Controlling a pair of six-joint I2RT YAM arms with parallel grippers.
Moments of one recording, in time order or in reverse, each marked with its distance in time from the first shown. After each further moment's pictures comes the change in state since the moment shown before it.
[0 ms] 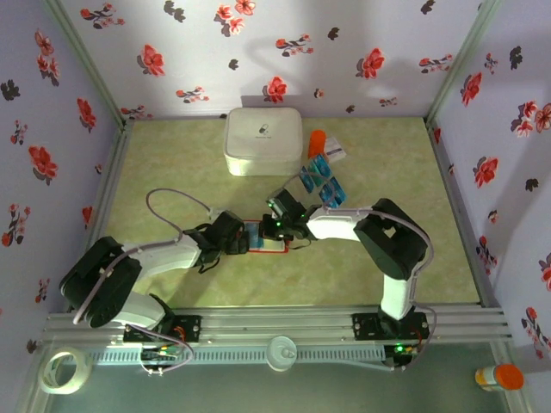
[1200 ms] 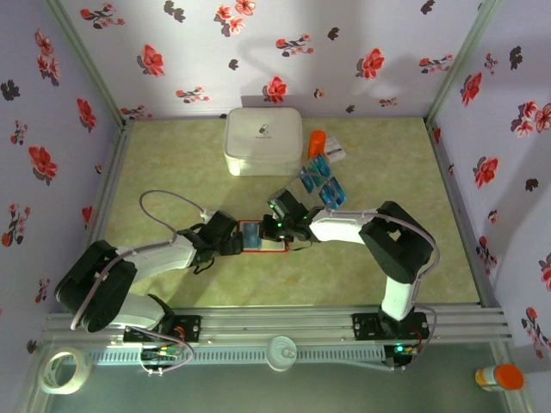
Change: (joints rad) left arm 0.044 -0.029 -0.021 -0.039 0.007 0.000; right arm 0.008 -0.050 -0.034 0.012 -0.011 0.027
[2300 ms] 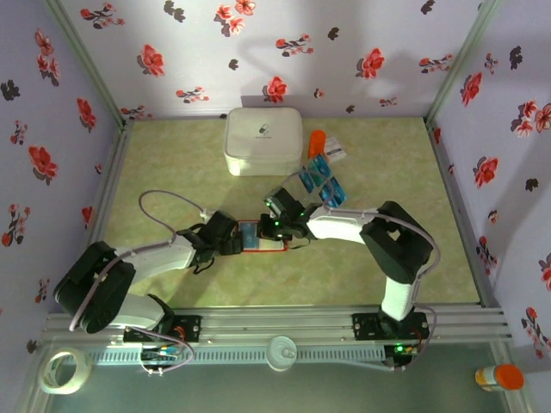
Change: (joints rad) left arm 0.000 -0.014 -0.001 0.000 0.001 0.000; right arm 0.001 -0.018 0.058 -0.099 0.011 -0.027
